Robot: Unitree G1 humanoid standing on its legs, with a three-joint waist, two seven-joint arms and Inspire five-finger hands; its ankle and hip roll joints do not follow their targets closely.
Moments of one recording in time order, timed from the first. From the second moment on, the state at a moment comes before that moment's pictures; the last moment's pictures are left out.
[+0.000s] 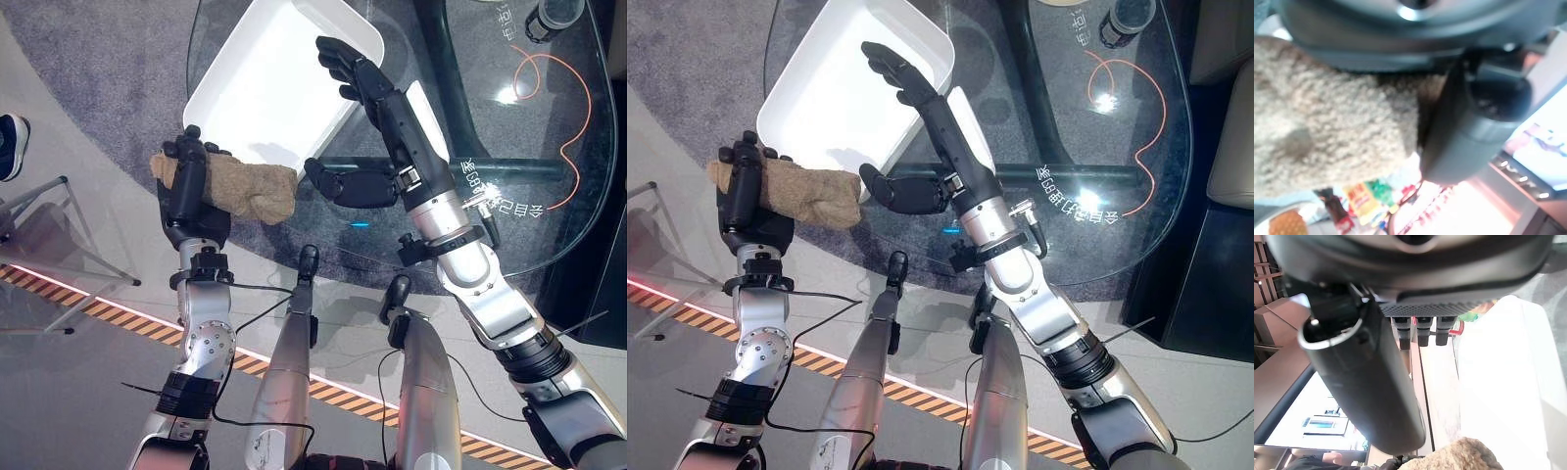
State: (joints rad) left arm -0.35 0.28 -0.09 -0.02 -1.19 -0.42 0.15; right arm -0.63 -0.52 0.40 -0.18 0.06 -0.10 -0.21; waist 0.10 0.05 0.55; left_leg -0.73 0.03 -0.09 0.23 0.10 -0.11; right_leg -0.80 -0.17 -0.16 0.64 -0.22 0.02
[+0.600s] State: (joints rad) left arm -0.35 0.28 -0.06 -0.02 -1.12 -0.44 0.17; right arm -0.49 -0.52 0.20 -0.16 0.00 -0.20 -0.53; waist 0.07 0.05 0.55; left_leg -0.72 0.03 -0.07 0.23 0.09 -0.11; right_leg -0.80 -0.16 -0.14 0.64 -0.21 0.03
